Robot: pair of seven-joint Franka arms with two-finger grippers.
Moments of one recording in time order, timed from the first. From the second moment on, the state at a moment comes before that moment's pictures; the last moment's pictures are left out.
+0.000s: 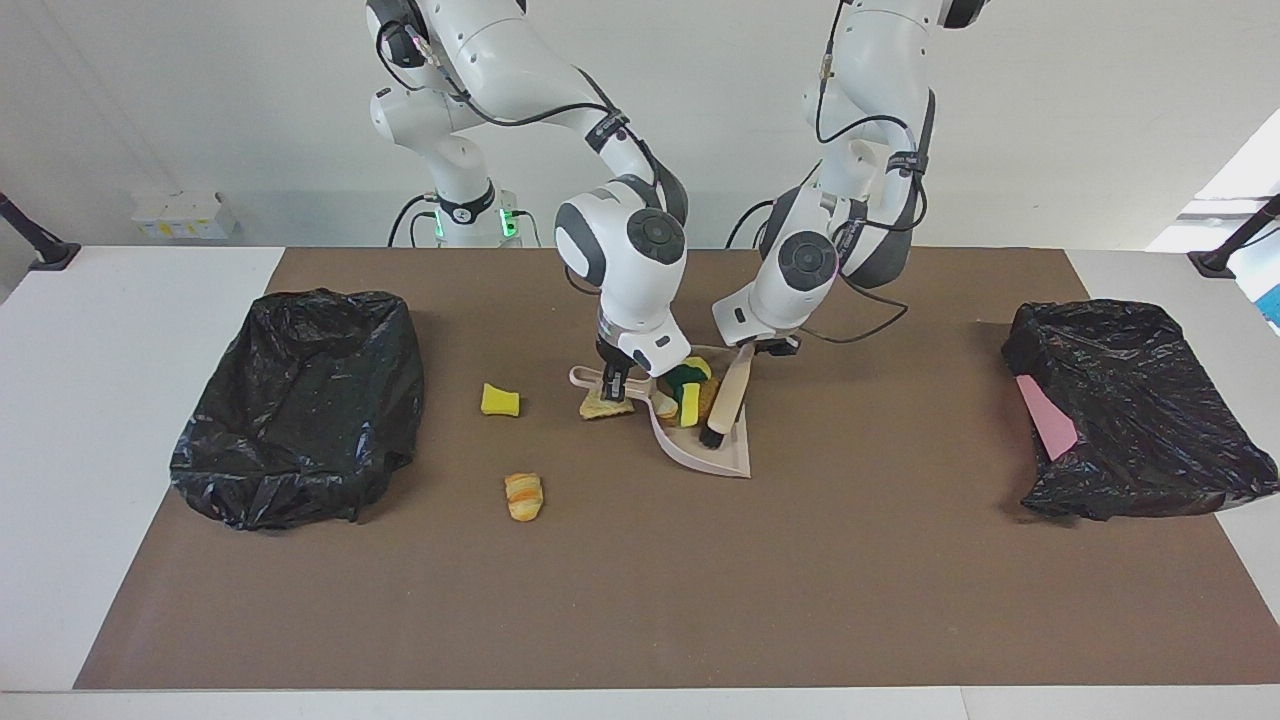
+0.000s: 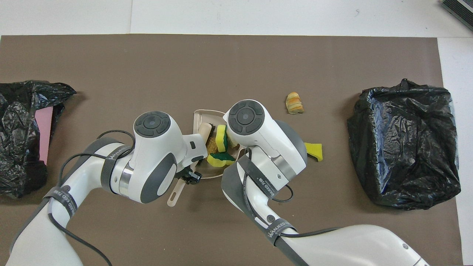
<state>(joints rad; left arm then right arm) -0.45 0.18 -0.07 -2.05 -0.16 1.96 0.05 0.48 0.42 0.11 -1.67 -0.19 1.95 -0.84</state>
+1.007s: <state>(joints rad) -0.37 0.05 -0.06 -2.17 -0.17 1.83 -0.35 0.48 0.42 0.11 -1.67 -0.19 1.95 -0.84</state>
